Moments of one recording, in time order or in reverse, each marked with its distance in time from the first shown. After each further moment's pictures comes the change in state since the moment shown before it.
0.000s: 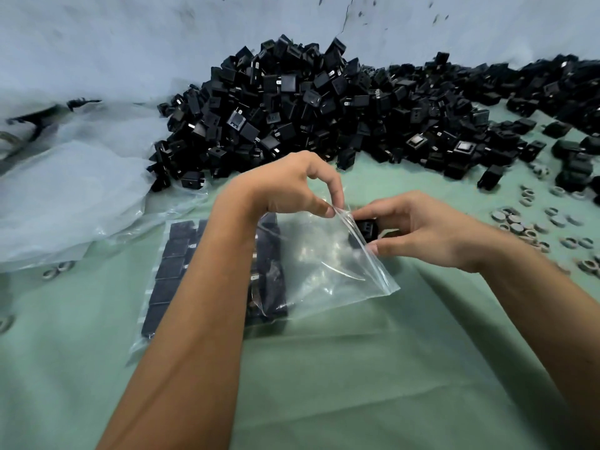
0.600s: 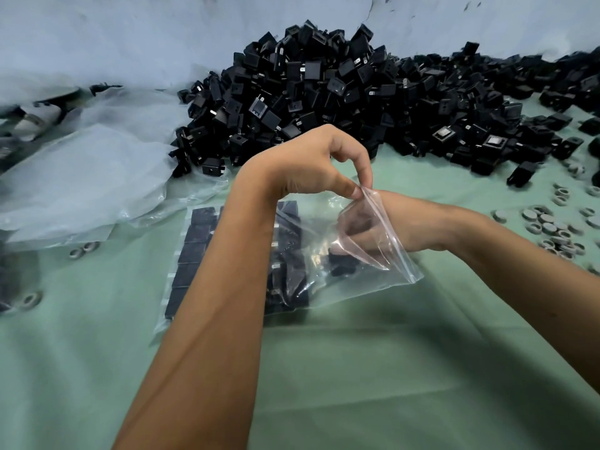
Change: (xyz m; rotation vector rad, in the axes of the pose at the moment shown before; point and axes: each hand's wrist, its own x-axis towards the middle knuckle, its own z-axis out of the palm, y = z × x) left_hand -0.006 0.004 -0.008 -0.110 0.059 0.063; right_hand 0.054 -0.017 0.030 -0.271 -0.254 -0.076
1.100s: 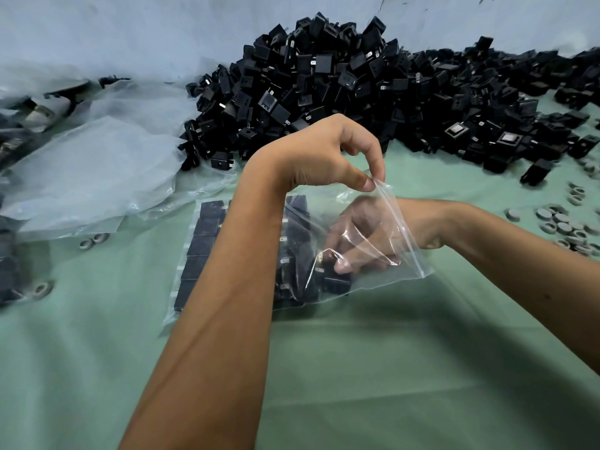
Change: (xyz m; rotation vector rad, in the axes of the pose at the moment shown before) left_hand -0.002 -0.001 -0.003 -0.053 0.014 0.022; right_hand 0.010 -0.009 0.006 0.140 -0.212 0.008
